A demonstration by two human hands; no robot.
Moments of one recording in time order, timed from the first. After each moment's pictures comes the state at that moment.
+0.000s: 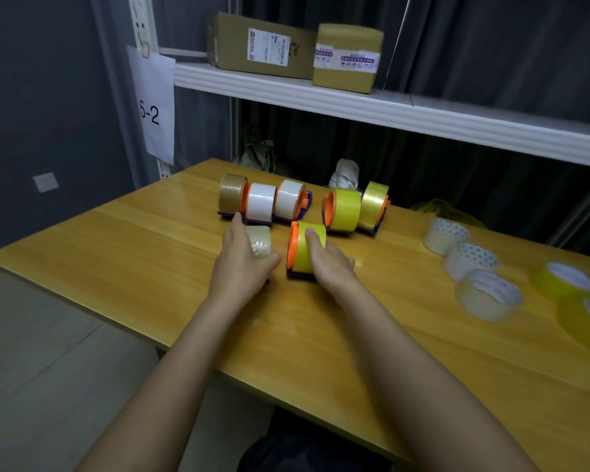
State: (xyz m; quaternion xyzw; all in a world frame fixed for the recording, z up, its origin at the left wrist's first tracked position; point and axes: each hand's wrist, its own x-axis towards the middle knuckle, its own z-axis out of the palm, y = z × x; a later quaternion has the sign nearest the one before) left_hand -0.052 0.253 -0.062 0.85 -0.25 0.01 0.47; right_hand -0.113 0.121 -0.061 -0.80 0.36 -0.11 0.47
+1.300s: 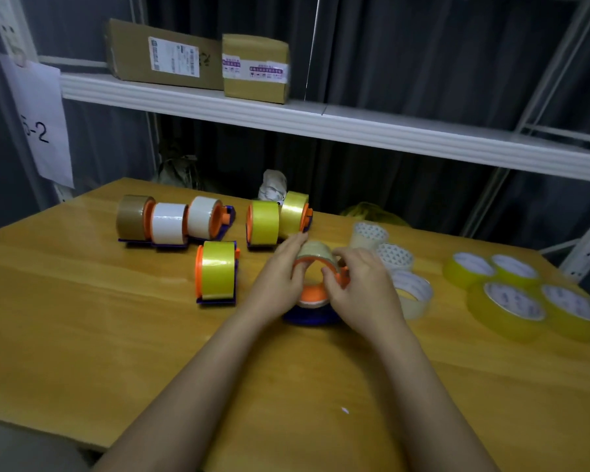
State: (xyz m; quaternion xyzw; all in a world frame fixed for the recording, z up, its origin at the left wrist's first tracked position) left_hand -0.114 0.114 -0.066 0.70 -0.51 -0.05 0.49; right_hand -0.237 0.036 -0.054 -0.90 0.28 -0.33 0.07
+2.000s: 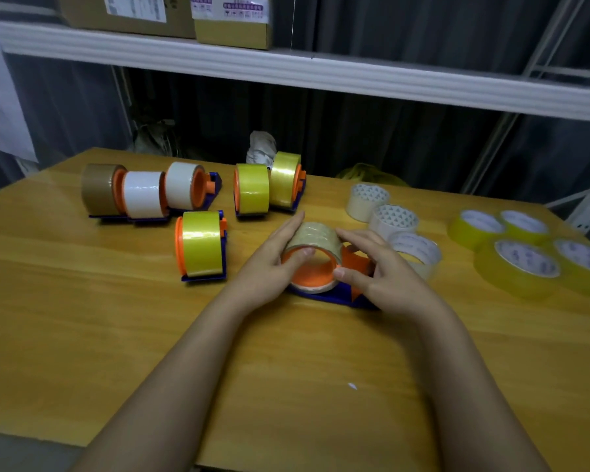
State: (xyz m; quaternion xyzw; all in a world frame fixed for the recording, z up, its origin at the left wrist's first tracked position) left_hand -0.109 0.123 -0.080 0.67 -0.50 -0.22 0.50; right_hand -0.265 0.003 -0.074 -0.88 0.25 -0.20 0.36
